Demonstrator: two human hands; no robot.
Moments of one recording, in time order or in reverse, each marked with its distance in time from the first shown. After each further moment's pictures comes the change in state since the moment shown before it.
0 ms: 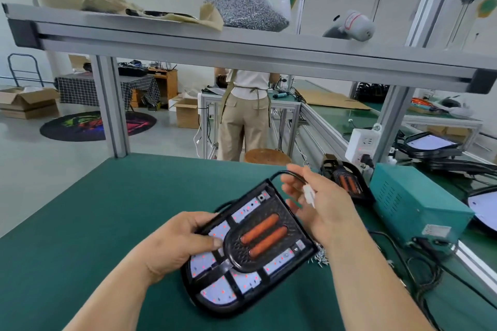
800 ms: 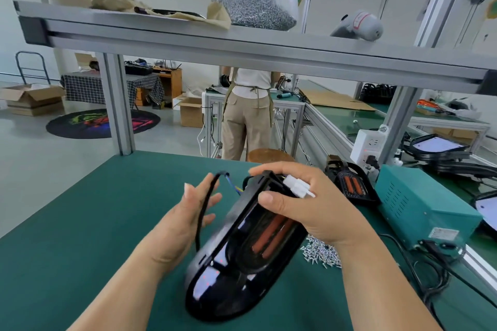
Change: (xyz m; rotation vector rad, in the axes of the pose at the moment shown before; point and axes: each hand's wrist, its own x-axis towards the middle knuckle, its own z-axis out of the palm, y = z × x) left_hand 0.005 0.006 0.005 -0.105 0.181 0.134; right_hand -0.036 -0.016 0.018 -0.643 -0.559 -0.488
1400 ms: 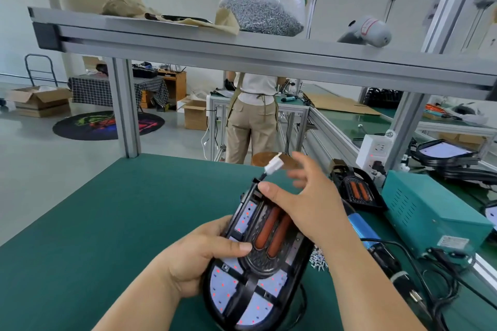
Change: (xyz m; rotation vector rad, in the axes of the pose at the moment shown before) left_hand -0.011 -0.003 0.017 -0.284 -0.314 -0.255; right_hand 0.017 0.023 0.013 -0.440 0.413 0.246
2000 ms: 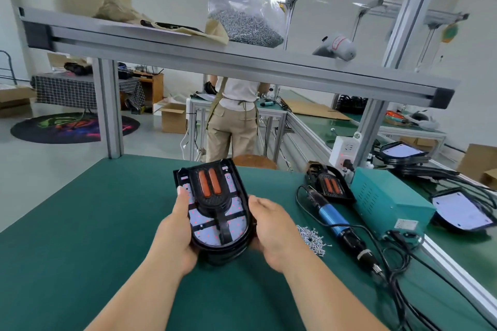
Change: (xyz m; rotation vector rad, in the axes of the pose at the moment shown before) left_hand 0.014 -0.006 -0.012 -0.275 0.713 0.171; right_hand -0.034 0.009 0.053 0.500 -0.153 0.404
